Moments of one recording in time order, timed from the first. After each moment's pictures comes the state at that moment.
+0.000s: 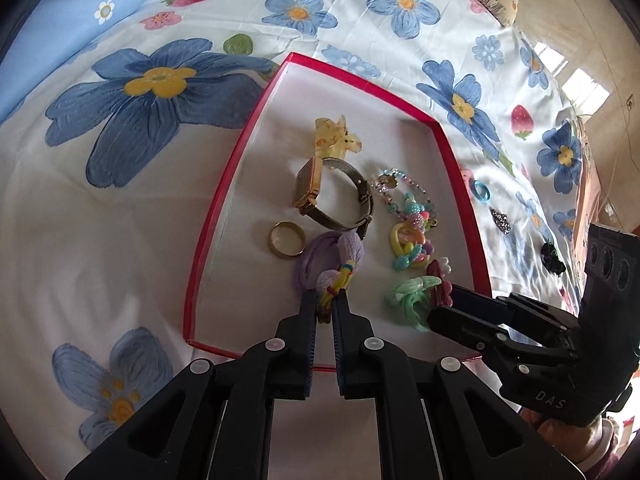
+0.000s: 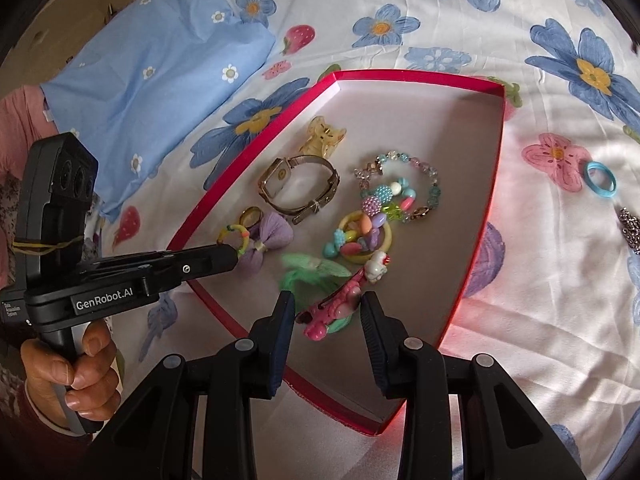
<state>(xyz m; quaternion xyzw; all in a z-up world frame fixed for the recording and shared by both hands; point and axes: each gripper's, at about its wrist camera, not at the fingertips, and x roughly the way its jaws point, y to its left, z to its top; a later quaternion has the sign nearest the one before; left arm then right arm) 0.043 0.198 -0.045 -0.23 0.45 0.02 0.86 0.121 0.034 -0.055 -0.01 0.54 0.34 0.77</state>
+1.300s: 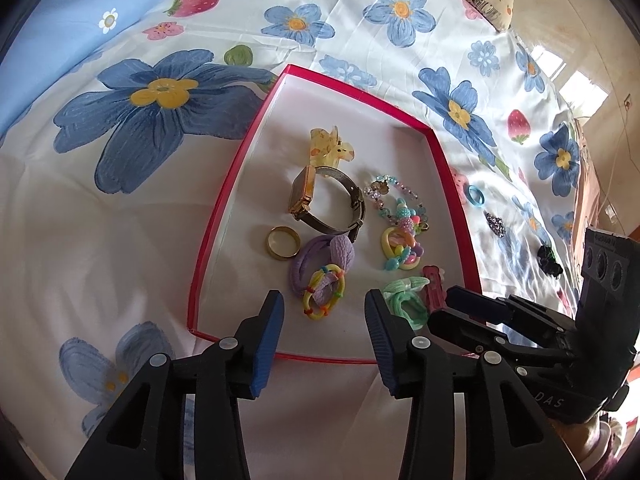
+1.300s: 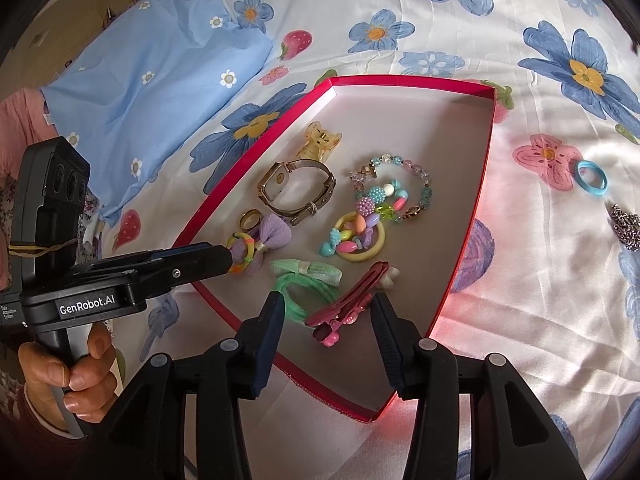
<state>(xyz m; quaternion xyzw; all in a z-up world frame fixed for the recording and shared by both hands) 0.030 0.196 -0.032 -0.22 0.44 0.02 0.87 0.120 0.028 -0.050 0.00 0.54 0.33 0.77</state>
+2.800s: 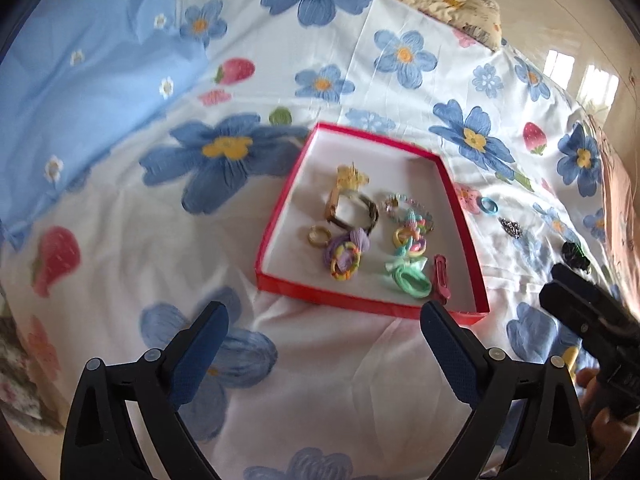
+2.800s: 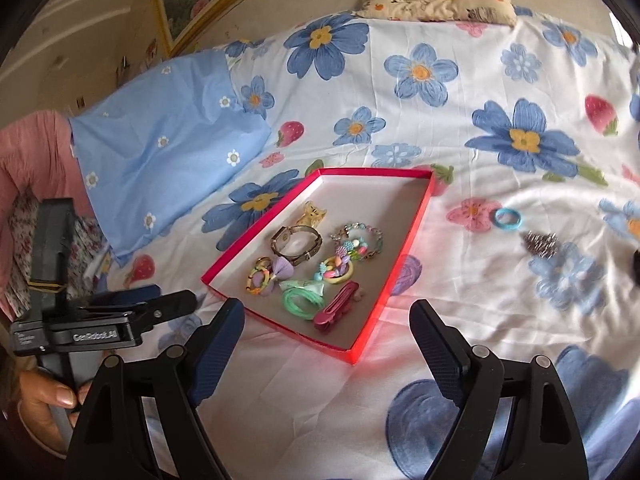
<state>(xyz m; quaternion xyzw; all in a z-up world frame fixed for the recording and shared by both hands) -0.071 0.143 0.020 -0.12 0.37 0.12 0.91 0.054 -0.027 0.020 0.01 0.39 0.30 0.87</state>
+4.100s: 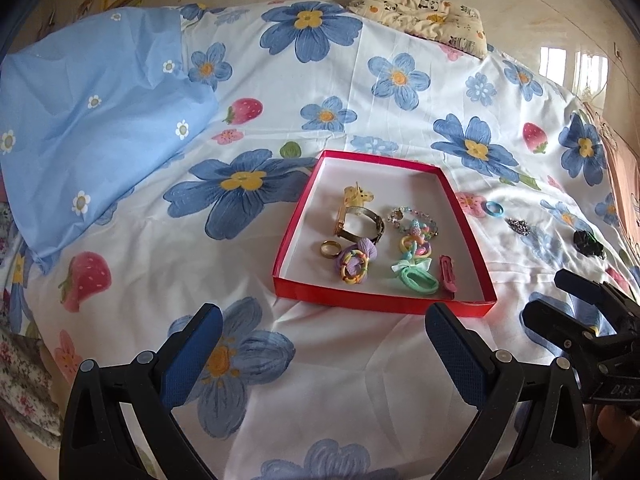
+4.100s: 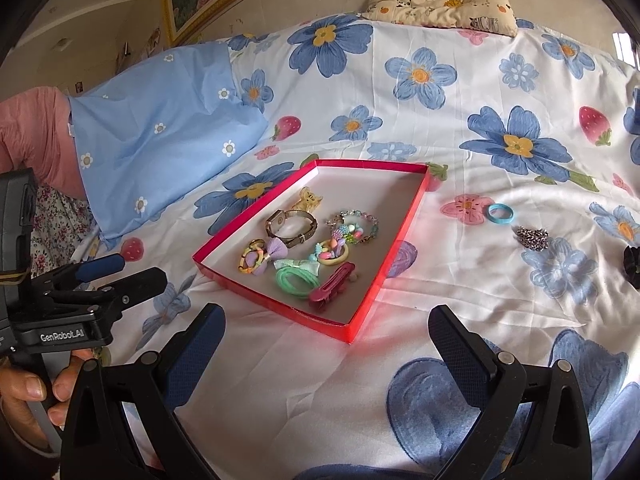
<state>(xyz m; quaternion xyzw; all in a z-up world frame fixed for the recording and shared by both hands) -0.100 0.115 0.012 -0.07 0.32 0.15 0.93 0.032 -0.028 0.003 -0.01 0.38 0.29 0.88</state>
